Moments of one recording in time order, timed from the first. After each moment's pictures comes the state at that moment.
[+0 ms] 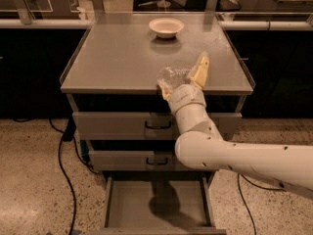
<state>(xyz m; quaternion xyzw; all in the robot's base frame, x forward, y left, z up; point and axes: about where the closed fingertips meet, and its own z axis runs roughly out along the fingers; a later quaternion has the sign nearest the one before) 0.661 -0.069 0.862 -0.29 0.56 -0.24 0.74</state>
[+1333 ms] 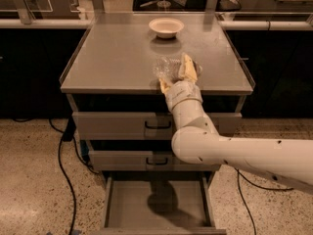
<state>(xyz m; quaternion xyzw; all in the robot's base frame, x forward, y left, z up) 0.673 -0.062 0.866 -0.30 0.55 -0.25 0.73</state>
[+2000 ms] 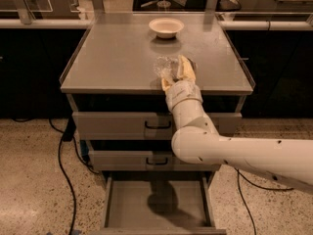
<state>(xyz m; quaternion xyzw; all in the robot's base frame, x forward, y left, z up) 0.673 -0.062 0.866 -0.30 0.55 -0.25 0.73</state>
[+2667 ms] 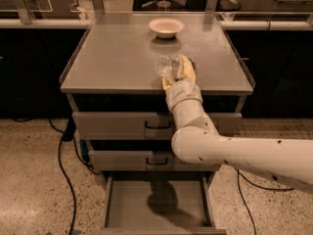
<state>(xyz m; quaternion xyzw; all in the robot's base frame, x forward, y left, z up) 0.673 -0.062 0.866 -0.30 0.55 -0.25 0.73</state>
